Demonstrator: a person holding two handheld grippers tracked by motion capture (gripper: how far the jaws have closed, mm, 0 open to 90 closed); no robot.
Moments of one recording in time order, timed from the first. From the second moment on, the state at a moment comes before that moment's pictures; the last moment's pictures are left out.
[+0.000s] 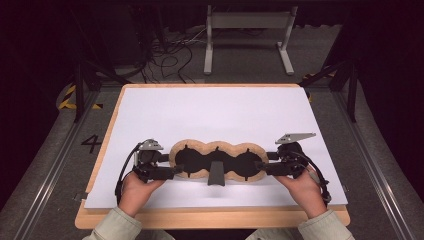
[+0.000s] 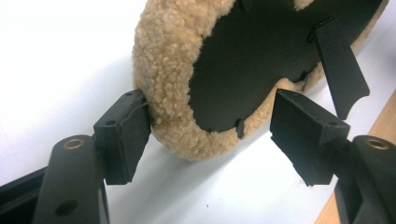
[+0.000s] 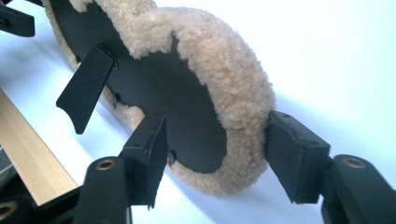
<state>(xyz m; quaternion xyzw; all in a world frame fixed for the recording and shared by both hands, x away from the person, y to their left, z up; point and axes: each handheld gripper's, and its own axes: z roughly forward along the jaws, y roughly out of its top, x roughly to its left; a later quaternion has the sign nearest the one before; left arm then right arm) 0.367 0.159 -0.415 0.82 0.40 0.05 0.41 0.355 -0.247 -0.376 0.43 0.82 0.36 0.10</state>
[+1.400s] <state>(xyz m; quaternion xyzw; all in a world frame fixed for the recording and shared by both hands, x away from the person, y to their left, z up) 0.334 0.179 -0.421 0.85 0.34 0.04 0.41 0.323 -0.260 -0.363 0.33 0.89 0.31 0.00</state>
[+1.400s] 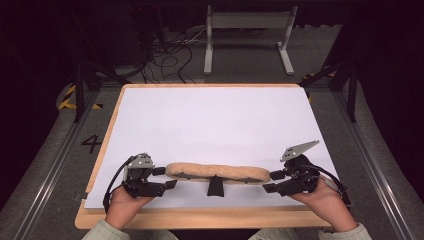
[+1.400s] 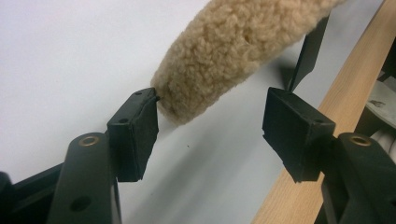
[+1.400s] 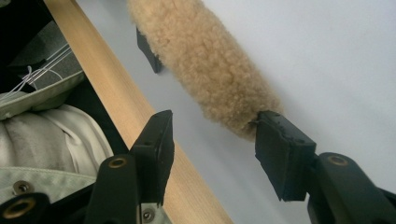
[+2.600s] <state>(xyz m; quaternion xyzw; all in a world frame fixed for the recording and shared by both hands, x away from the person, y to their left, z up) 0.335 0.198 -0.406 0.78 0.35 0.19 0.48 0.316 -0.264 -0.380 0.30 0.91 0.27 0.03</state>
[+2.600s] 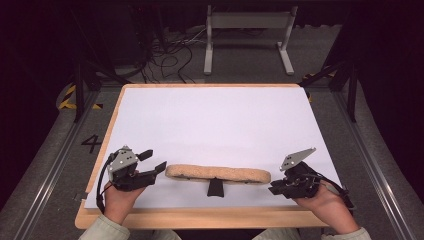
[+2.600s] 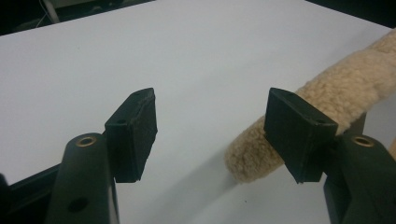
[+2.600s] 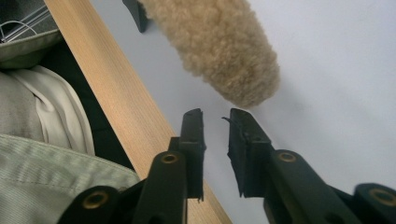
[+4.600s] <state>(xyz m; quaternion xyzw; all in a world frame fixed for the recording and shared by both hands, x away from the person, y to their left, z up) 0.323 0.188 -0.420 0.81 0.29 0.15 0.48 0.364 -0.245 -0.418 0.36 0.88 0.30 0.08</state>
